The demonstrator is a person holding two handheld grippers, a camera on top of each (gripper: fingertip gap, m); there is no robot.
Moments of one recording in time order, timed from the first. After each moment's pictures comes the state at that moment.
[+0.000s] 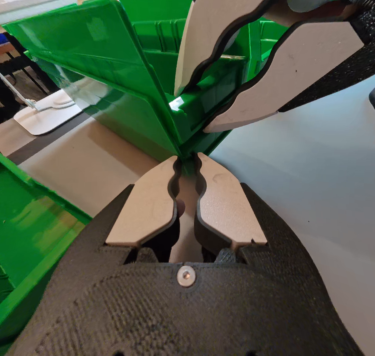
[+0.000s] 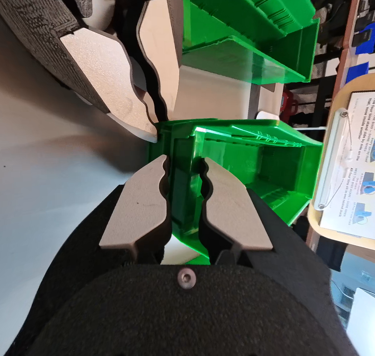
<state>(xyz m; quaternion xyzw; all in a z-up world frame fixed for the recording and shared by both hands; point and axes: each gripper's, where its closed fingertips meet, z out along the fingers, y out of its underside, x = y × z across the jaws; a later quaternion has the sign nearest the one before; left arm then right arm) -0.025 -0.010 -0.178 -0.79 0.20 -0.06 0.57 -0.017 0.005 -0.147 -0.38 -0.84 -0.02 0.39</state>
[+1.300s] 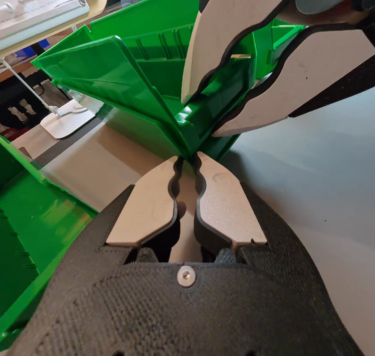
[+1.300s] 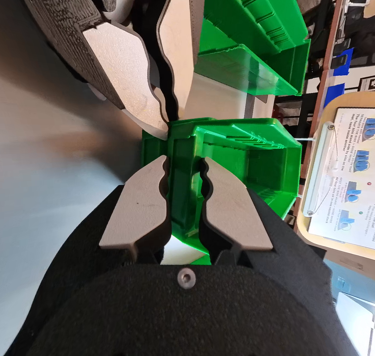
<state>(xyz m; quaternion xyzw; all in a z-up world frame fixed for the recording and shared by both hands) -0.030 -0.009 -0.180 -0.79 0.21 -0.01 0.58 -0.015 0.000 -0.154 -0.34 -0.85 -0.03 0.41</state>
